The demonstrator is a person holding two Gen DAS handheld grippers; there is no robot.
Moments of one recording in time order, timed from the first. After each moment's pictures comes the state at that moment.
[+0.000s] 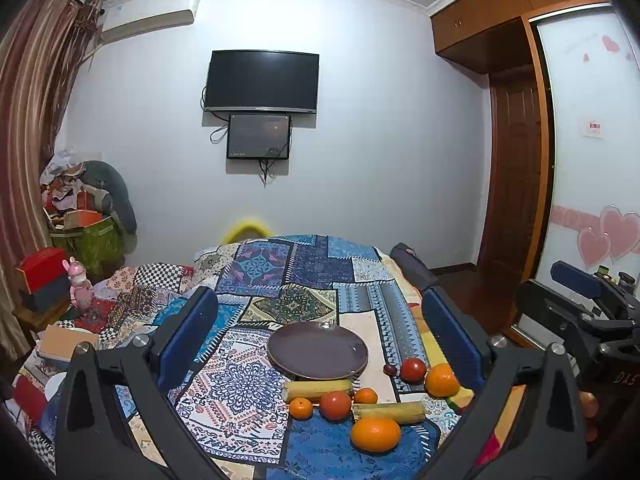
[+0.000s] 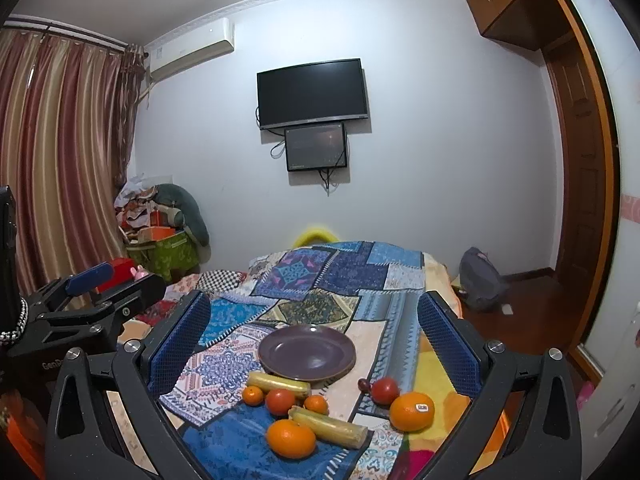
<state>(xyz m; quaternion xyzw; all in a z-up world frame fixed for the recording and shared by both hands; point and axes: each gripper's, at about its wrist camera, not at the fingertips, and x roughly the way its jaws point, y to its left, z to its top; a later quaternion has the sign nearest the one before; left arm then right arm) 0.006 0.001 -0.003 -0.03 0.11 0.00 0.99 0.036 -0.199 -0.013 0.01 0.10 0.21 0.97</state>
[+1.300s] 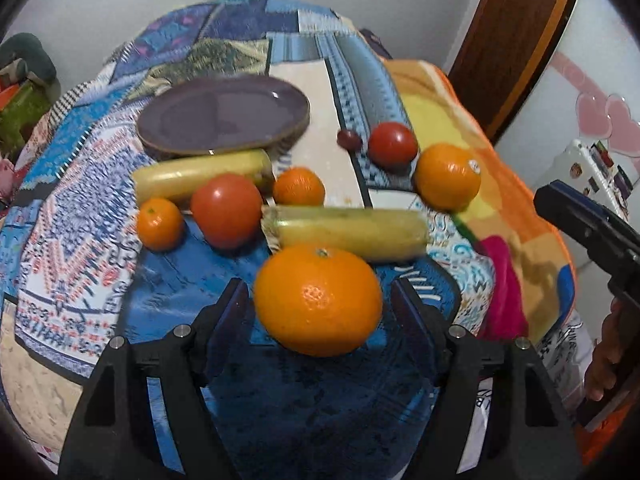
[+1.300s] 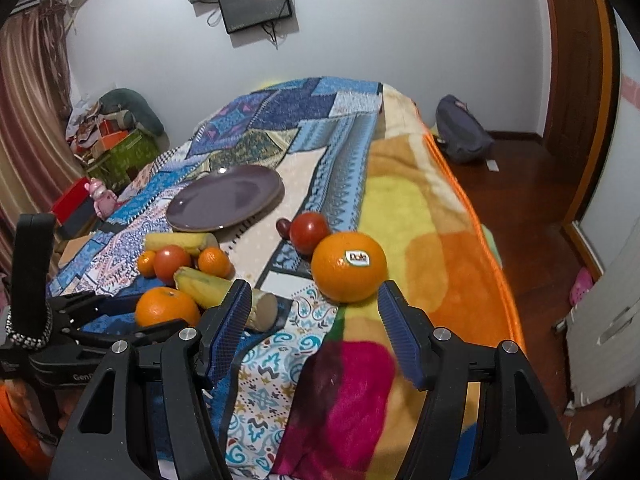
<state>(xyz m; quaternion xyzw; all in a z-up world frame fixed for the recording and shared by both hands) 0.141 -0.067 -0.196 -0.03 0.50 -0.09 0.86 0.116 -0.274 -0.135 0.03 0.37 0.17 0.91</state>
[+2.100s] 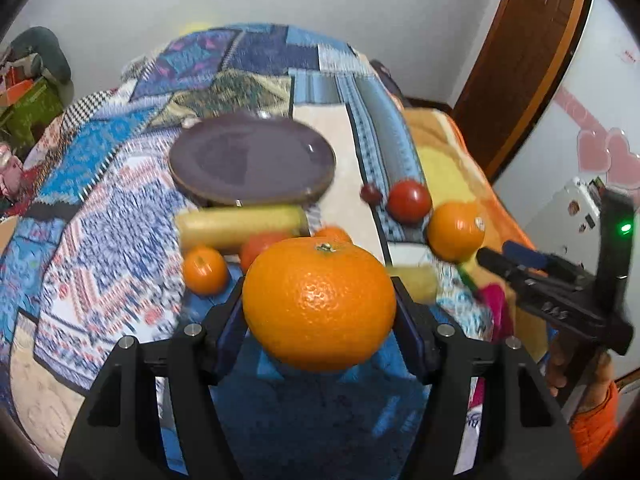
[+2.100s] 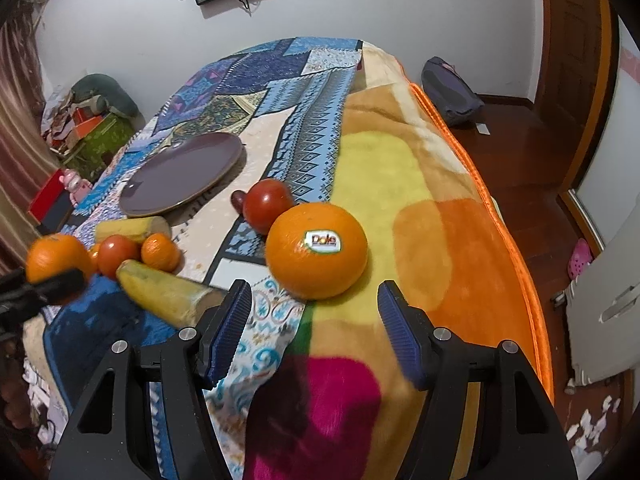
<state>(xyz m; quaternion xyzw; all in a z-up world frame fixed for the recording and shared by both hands) 0.152 -0.032 -0.157 -0.06 0.44 -0.08 0.89 0.165 -0.275 -0.172 0.03 0.43 0.14 0.89</state>
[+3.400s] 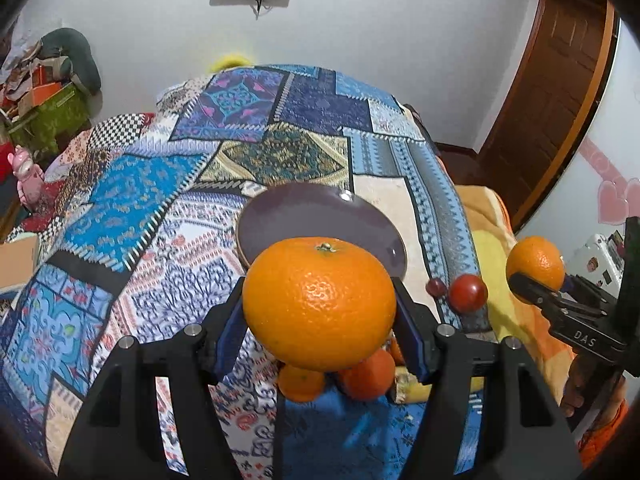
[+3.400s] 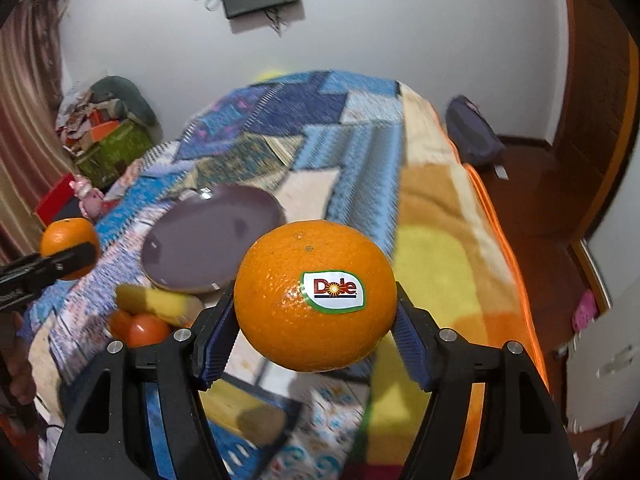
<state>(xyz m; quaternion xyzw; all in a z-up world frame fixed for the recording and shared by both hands) 0.206 0.042 -0.129 -0.08 0.39 -0.03 0.92 0.207 -0.219 -0.125 0.01 0.38 0.18 0.91</state>
